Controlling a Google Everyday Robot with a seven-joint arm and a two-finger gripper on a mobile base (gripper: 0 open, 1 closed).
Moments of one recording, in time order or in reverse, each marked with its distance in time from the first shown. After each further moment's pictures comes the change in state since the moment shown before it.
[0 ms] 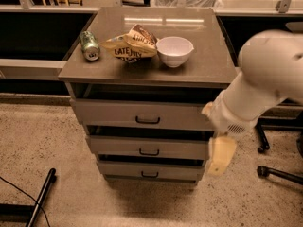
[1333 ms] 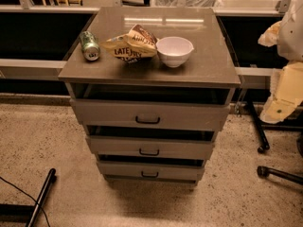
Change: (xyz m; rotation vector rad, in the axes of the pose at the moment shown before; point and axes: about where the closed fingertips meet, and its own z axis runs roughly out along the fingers) arm 0.017 -0.025 -0.197 0.227 0.068 0.084
